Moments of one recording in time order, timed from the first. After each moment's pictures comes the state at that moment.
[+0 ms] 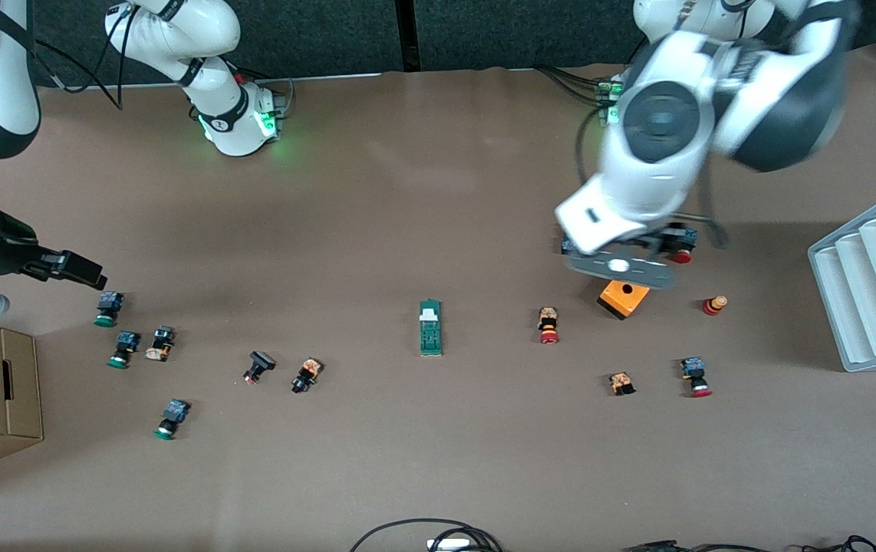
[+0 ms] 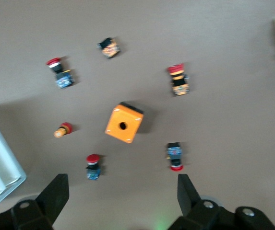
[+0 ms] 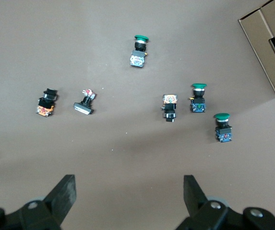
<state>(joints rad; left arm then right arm) -0.09 0.25 -0.41 -1.44 0.23 1.47 -0.19 0.02 0.03 -0.07 -1.70 0.01 1.72 0.15</state>
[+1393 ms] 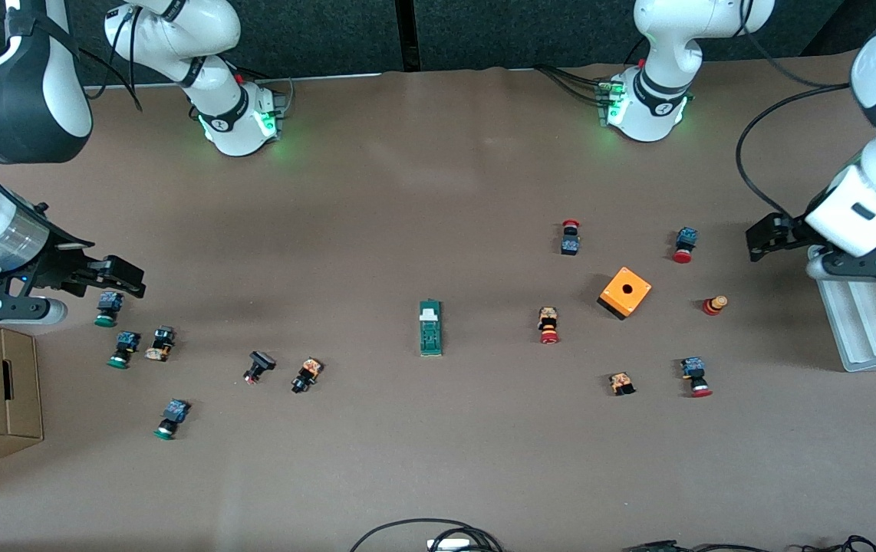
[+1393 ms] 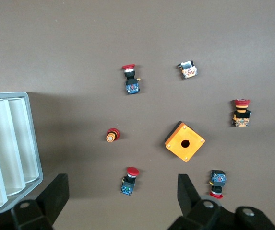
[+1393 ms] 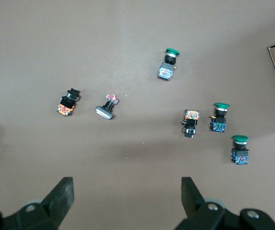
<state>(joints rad) -0.03 0.00 -0.04 -1.71 0.06 1.72 0.00 0.11 0.06 -0.07 -1.69 0.01 1.78 0.12</state>
